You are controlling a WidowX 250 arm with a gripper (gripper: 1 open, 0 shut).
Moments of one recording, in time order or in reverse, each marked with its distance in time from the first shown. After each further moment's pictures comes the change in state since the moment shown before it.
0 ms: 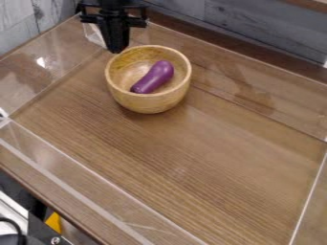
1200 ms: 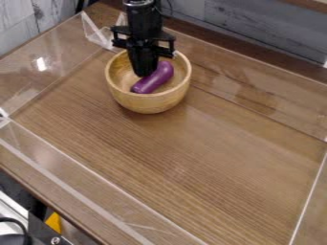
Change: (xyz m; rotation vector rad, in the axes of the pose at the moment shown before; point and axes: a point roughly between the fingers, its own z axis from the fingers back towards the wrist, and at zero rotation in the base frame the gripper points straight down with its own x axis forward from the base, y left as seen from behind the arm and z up) arm 0.013 -0.029 -0.043 0.030 -0.024 -0.107
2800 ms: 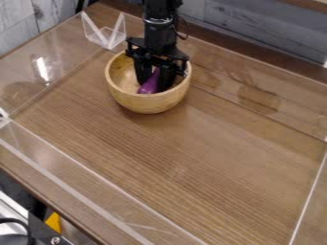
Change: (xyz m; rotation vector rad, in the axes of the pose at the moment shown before) arm 0.007 -0.010 -0.020 0.096 0.021 -0.039
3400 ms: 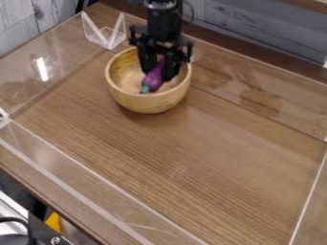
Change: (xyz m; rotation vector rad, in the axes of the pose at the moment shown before) arm -0.005 -0.010 0.035 -0.030 -0.048 -0.017
